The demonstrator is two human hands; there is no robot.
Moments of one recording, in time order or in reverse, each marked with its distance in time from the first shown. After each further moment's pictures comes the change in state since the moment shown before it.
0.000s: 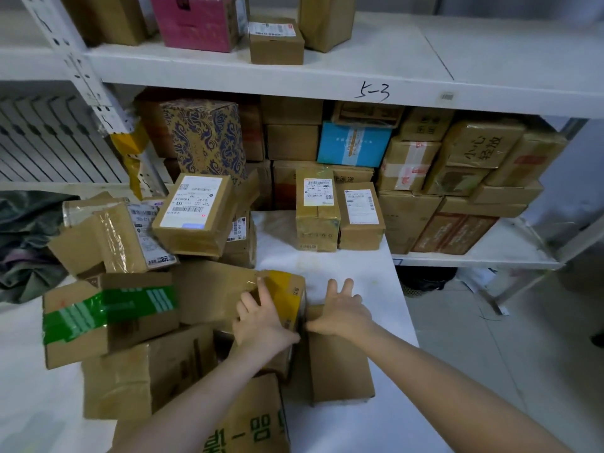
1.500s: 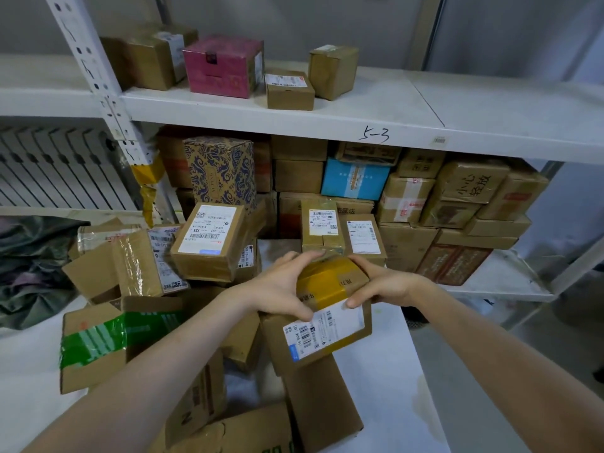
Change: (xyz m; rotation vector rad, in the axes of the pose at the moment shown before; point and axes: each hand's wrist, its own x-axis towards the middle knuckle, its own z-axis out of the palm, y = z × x) left_hand 0.010 0.005 -0.117 -0.162 -0.169 0.844; right_hand -0.013 0.037 -0.115 0.773 -0.432 -0.410
